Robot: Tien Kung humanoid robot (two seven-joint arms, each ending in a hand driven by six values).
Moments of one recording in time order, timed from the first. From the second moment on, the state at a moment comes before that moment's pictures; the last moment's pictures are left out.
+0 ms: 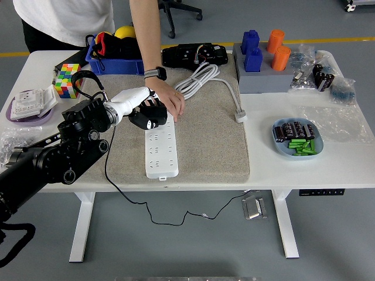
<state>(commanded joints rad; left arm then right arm) -0.81 0.16 -0.75 -0.83 1.78 -0.02 0.11 0.04 -0.25 1.51 0.34 -1.54 0.09 -0.24</state>
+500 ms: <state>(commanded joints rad) -0.77 0.20 -0.91 -0.71 1.83 0.02 0.11 0.04 -0.25 1.52 0.34 -1.55 0.09 -0.24</state>
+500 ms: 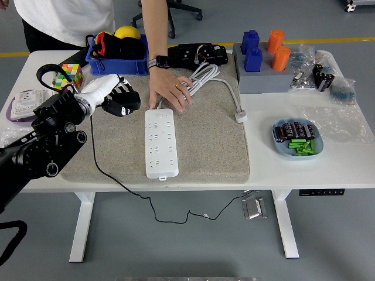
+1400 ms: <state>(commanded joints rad) -0.75 0.19 -0.95 -0.59 1.71 -0.06 0.10 0.04 -0.24 1.53 0.35 -1.55 0.09 -0.24</state>
